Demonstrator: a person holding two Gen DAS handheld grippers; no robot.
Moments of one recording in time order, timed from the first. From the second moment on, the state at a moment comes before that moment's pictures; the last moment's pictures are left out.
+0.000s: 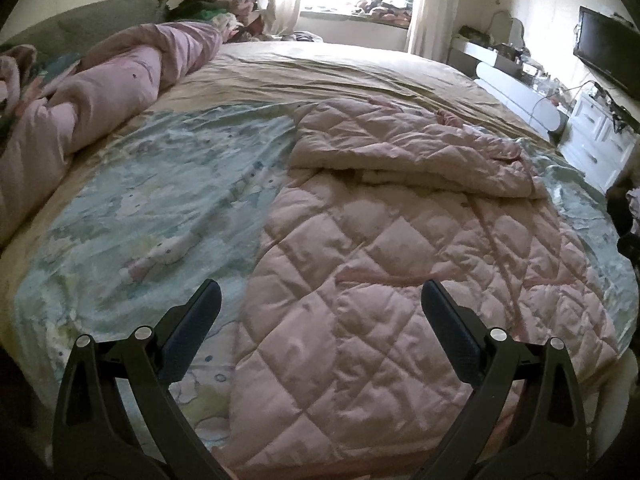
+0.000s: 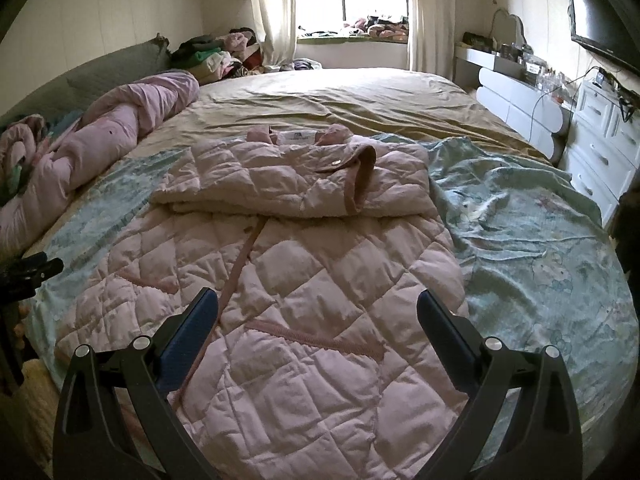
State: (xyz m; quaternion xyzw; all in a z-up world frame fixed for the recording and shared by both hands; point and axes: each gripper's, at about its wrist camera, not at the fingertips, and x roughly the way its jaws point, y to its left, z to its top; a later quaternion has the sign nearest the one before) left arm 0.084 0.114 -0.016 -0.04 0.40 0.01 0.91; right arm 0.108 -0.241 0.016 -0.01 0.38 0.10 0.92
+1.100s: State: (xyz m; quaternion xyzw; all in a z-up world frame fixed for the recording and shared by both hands) left arm 0.067 0.144 -0.067 -0.03 0.45 0.04 0.89; right arm 0.093 -0.253 -0.025 -0.02 0.43 0.08 0.90
